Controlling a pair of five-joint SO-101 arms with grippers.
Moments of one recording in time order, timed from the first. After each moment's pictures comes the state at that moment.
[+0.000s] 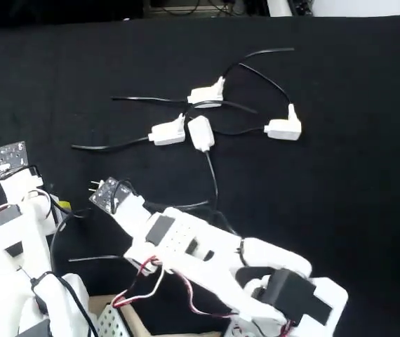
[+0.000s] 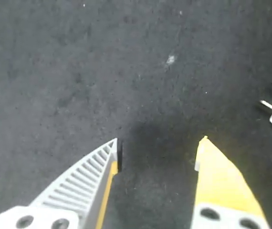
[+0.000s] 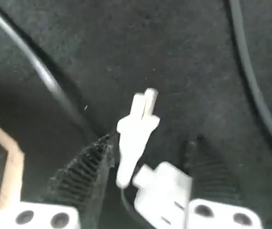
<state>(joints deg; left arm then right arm) -34.8 -39.3 67.9 47.3 -12.5 -57.8 -9.2 49.7 45.8 -7.3</state>
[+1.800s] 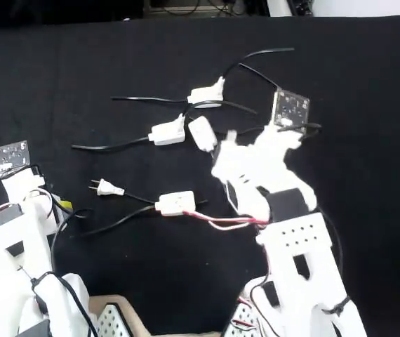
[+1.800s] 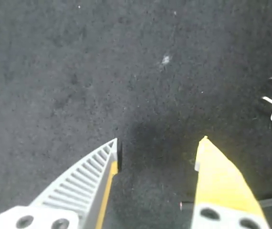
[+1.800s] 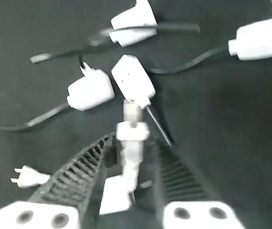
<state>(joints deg) -34.0 -39.3 67.9 47.3 -12.5 -14.3 -49.5 51.7 54.8 -29.5</state>
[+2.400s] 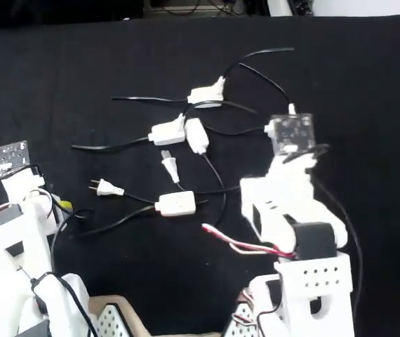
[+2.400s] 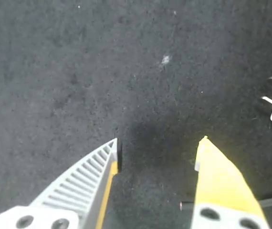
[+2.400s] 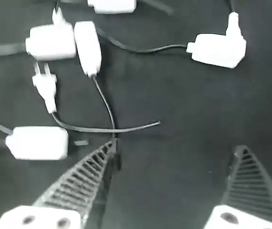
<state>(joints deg) -34.0 -39.3 67.9 47.3 -12.5 -6.0 -64.9 54.7 71.3 4.1</state>
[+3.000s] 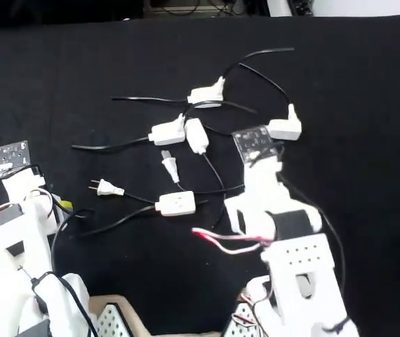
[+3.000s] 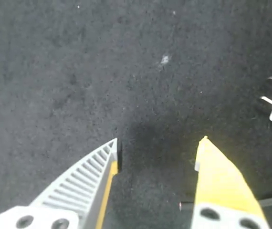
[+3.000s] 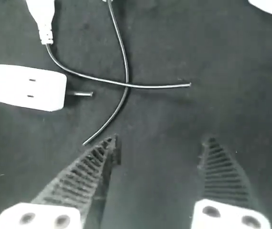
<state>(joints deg) -33.8 -39.3 67.9 47.3 -12.5 -10.9 -54.9 61.4 67.0 6.3</state>
